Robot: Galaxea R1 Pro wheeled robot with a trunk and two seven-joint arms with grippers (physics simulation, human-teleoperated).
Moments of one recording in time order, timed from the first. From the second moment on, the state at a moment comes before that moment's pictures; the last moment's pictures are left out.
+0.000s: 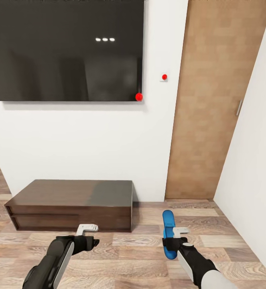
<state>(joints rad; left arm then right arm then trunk) -0.32 0.01 0.00 -1.15 0.01 0.80 -0.13 -0.58 0.05 0.03 -0.37 0.00 0.14 -0.05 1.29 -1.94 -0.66</state>
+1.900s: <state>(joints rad) -0.37 0.08 0.00 -0.51 0.04 0.26 -0.13 -0.47 0.00 0.03 -0.35 -0.01 0.13 -0.06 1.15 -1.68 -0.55</state>
